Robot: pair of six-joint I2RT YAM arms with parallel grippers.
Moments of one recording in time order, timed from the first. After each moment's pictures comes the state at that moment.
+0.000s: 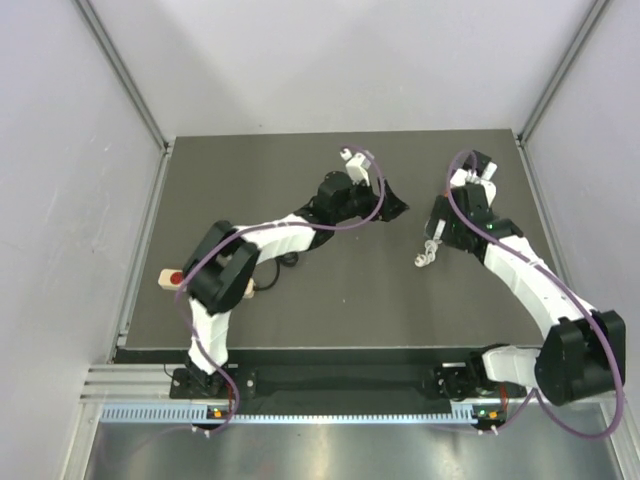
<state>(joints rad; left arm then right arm) -0.72 1.90 1.27 0.44 0.27 -0.65 0.25 1.22 0.89 -0.54 0.26 0.50</state>
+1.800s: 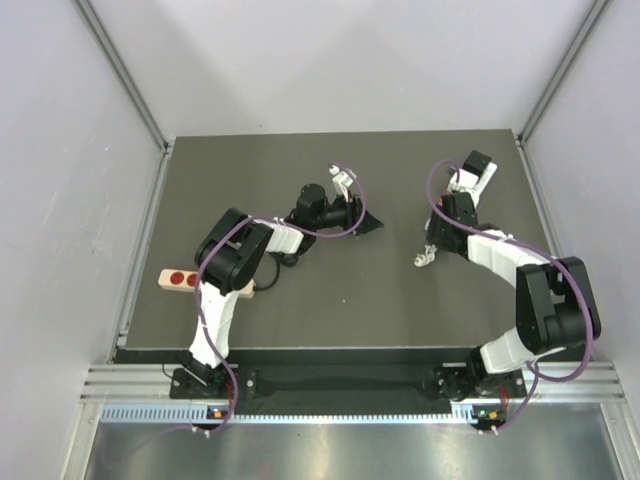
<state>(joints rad) -0.56 2.17 1.20 0.83 0.70 -0.59 0.19 1.50 0.80 -0.18 0.21 0.41</state>
